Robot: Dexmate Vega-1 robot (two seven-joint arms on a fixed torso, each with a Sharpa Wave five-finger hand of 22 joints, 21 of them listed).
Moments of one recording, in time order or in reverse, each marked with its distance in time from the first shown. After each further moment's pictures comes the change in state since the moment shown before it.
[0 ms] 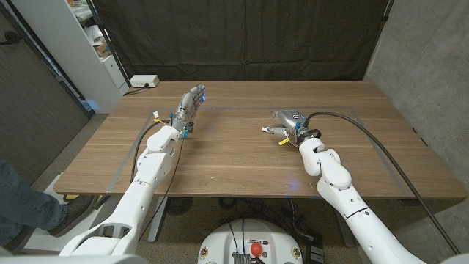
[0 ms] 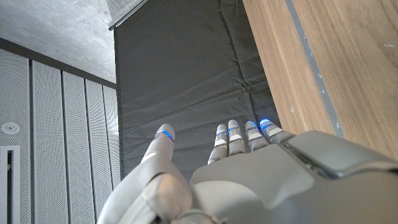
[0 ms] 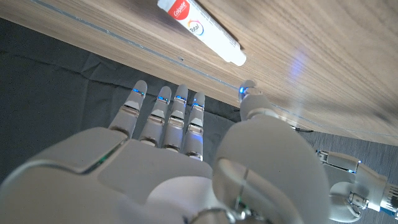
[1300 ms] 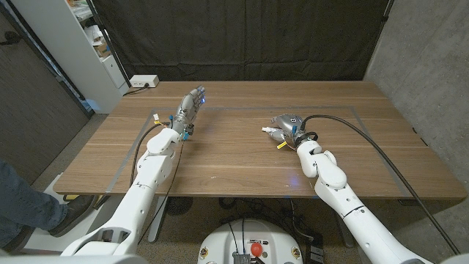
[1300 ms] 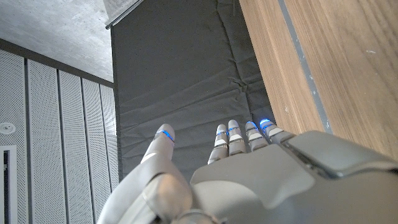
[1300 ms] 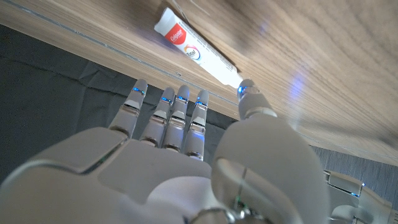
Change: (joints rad) left arm 0.026 0.001 0.000 -0.023 0.001 0.007 0.018; left_hand 0.000 0.000 -0.007 0.001 0.000 0.000 0.000 0.000 0.000 0.005 -0.005 -0.004 0.000 0.000 0.000 0.000 0.000 -0.005 0.005 0.000 0.000; right arm 0.033 -0.007 -0.035 0.074 -0.022 -0.020 -0.013; right_hand 0.016 0.013 -0.009 0.005 0.000 0.050 -0.025 0.000 0.002 0.002 -0.023 -0.008 0.005 0.015 -0.050 0.007 0.013 0.019 0.002 0.000 0.000
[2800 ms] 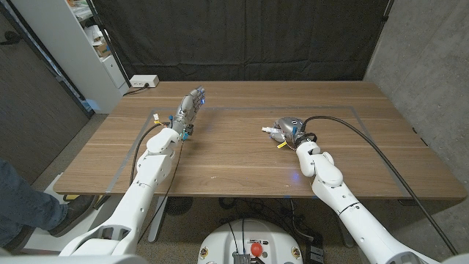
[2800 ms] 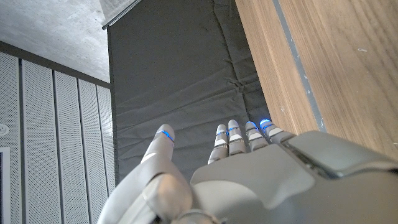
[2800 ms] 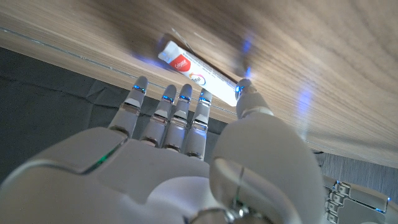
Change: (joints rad) left arm -0.015 0.002 0.001 0.025 0.004 0.004 -0.007; left_hand 0.000 0.000 -0.003 -0.003 0.000 0.000 0.000 0.000 0.000 0.000 0.000 0.000 0.000 0.000 0.000 0.000 0.000 0.000 0.000 -0.004 0.005; right arm 0.037 0.016 -0.012 0.086 0.043 -0.034 -0.020; right_hand 0.028 0.028 -0.022 0.002 0.000 0.100 -0.027 0.012 0.000 0.040 -0.039 0.000 0.000 0.034 -0.005 0.023 0.014 0.039 -0.011 0.000 0.000
